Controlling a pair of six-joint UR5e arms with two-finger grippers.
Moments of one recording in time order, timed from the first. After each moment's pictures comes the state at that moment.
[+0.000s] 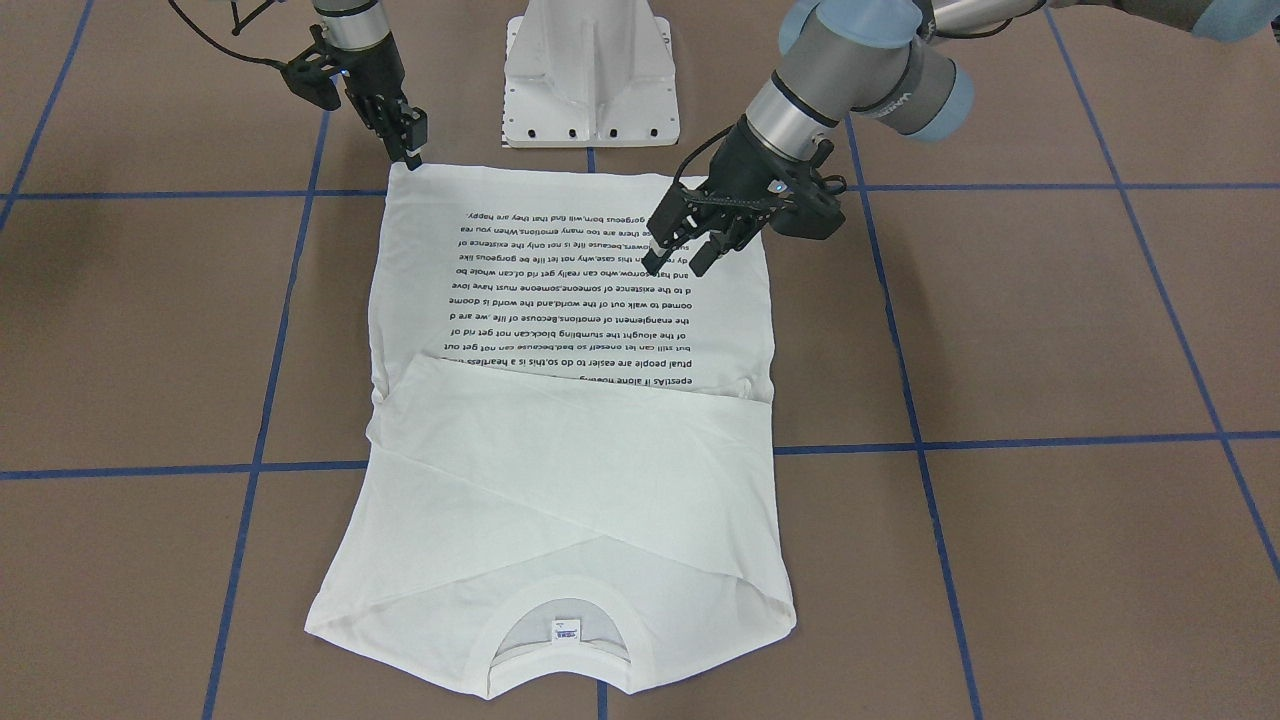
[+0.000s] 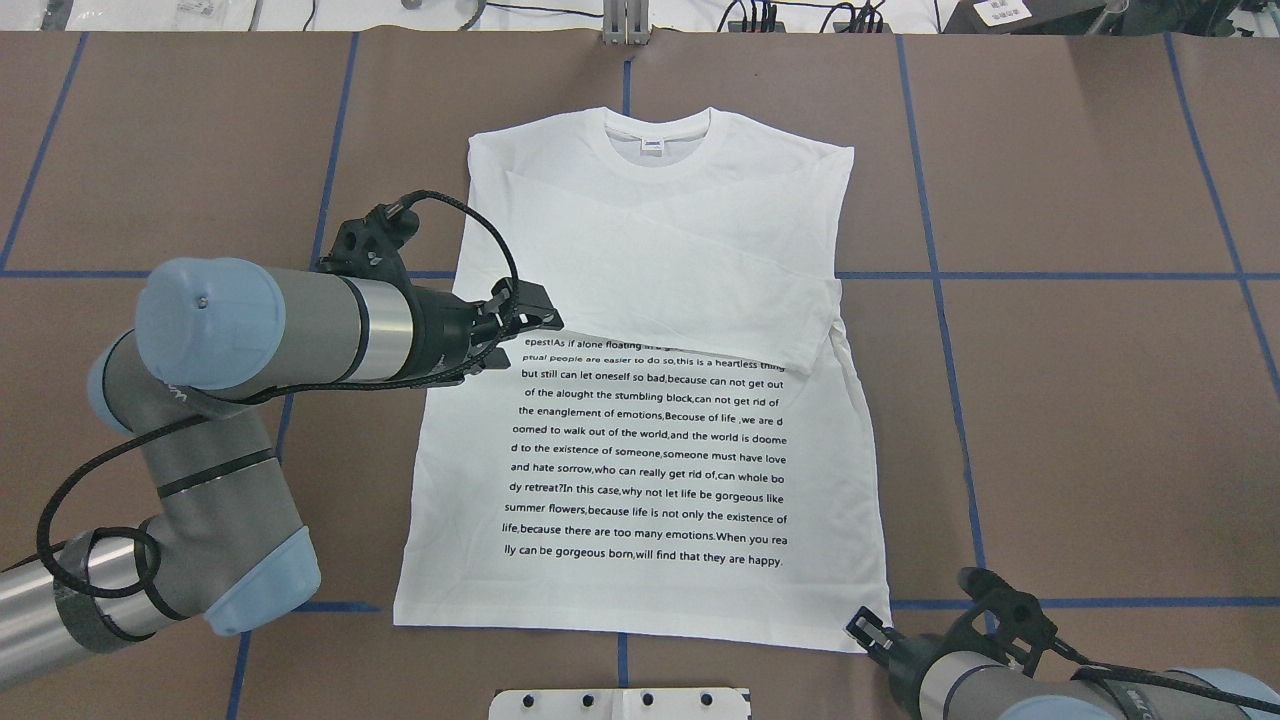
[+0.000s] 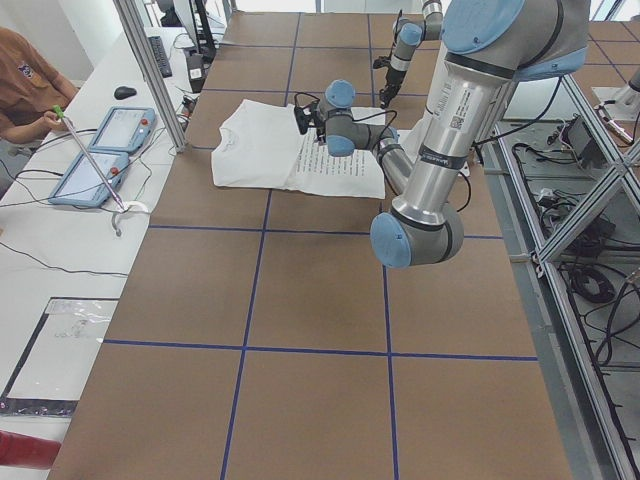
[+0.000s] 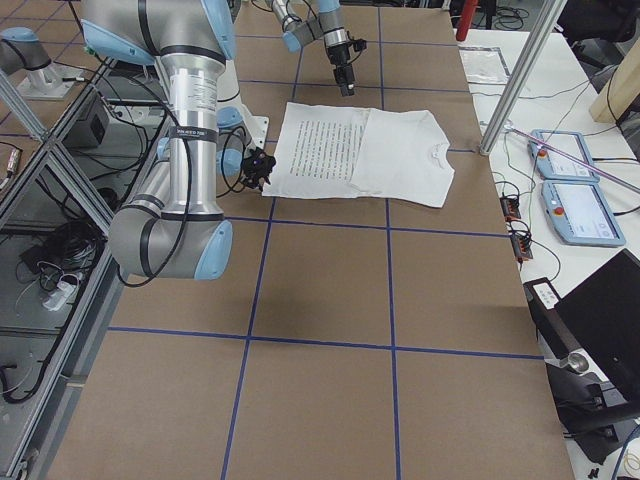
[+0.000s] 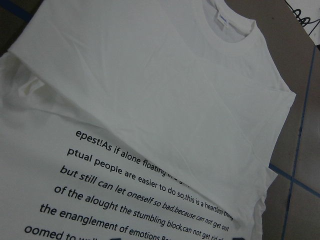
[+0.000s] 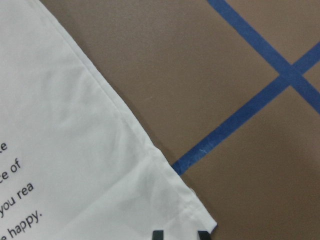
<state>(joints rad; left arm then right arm) -0.54 -1.99 -1.84 -2.24 -1.77 -1.78 -0.04 -1.60 2.16 -1.33 1.32 2.32</state>
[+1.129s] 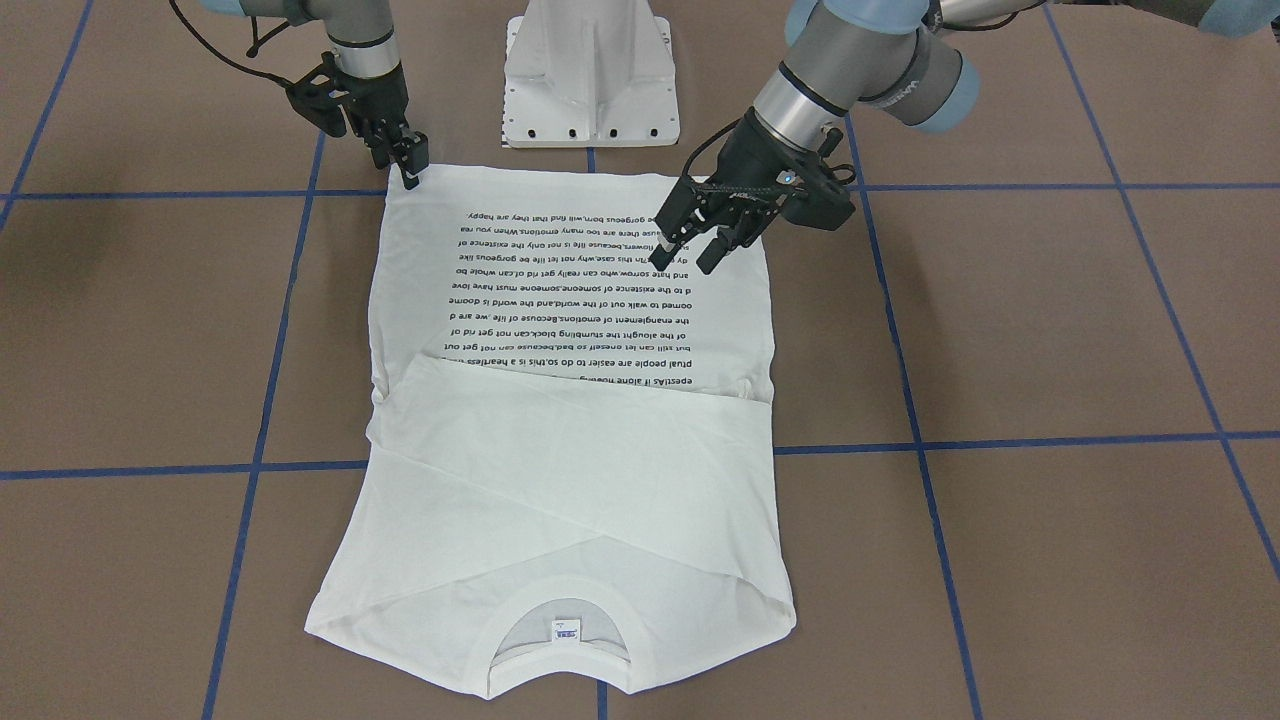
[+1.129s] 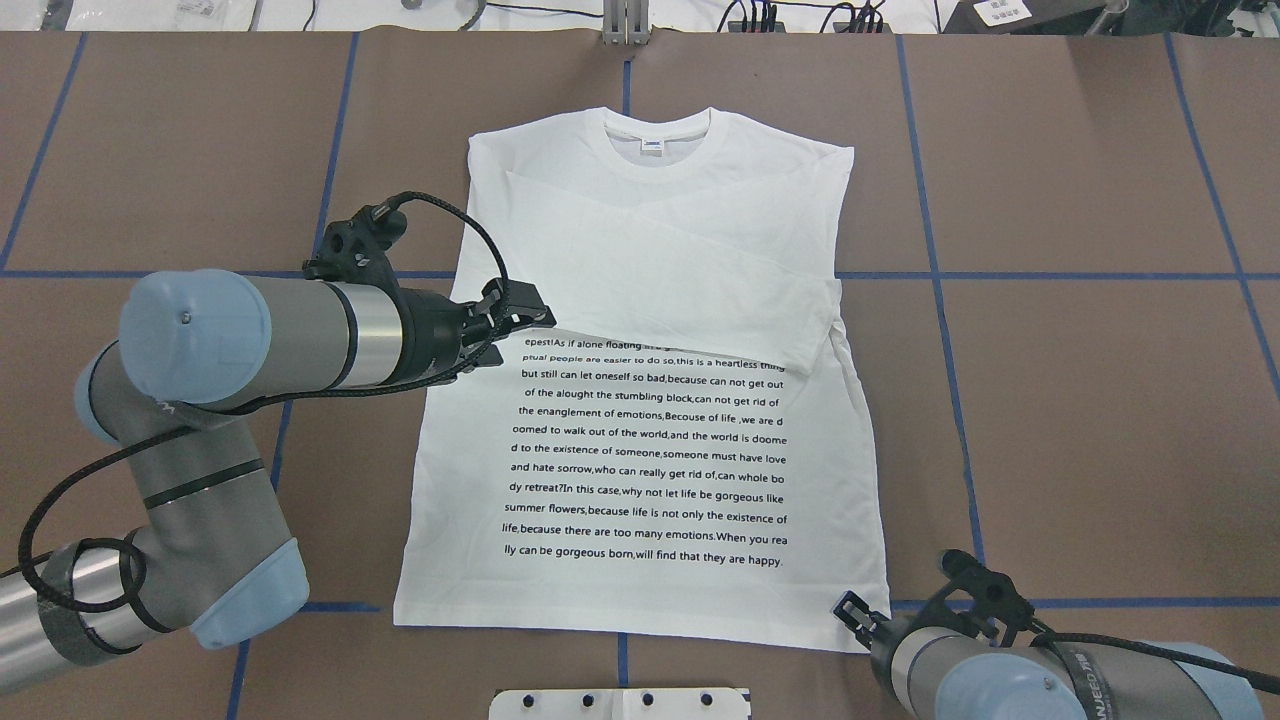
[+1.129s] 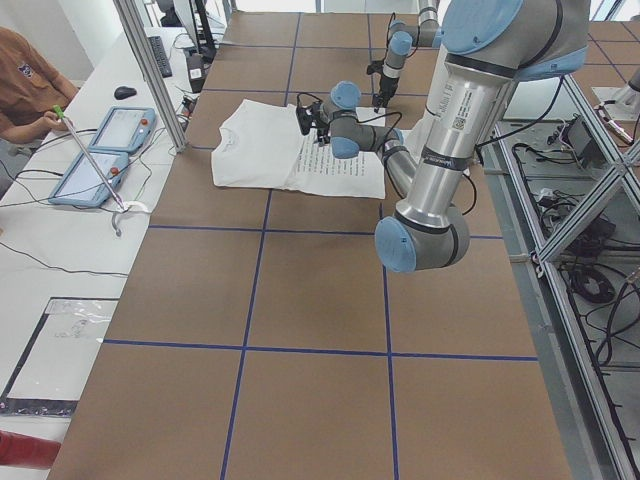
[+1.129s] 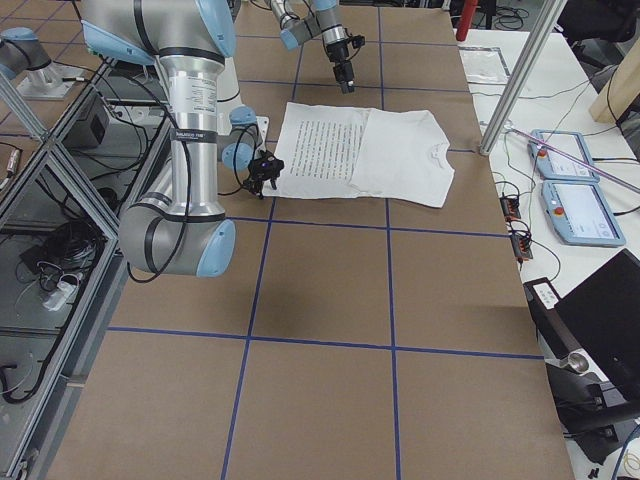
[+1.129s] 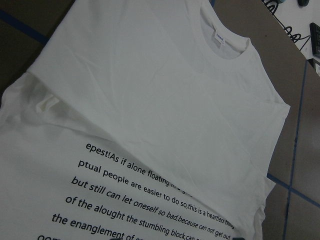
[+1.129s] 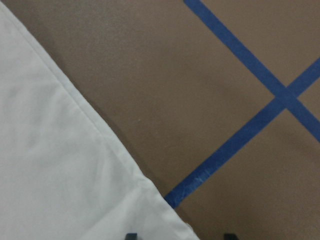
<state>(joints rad) -0.54 -1.98 -1.86 -2.24 -1.74 -1.77 0.03 -1.57 2.12 -1.42 1.45 2.29</state>
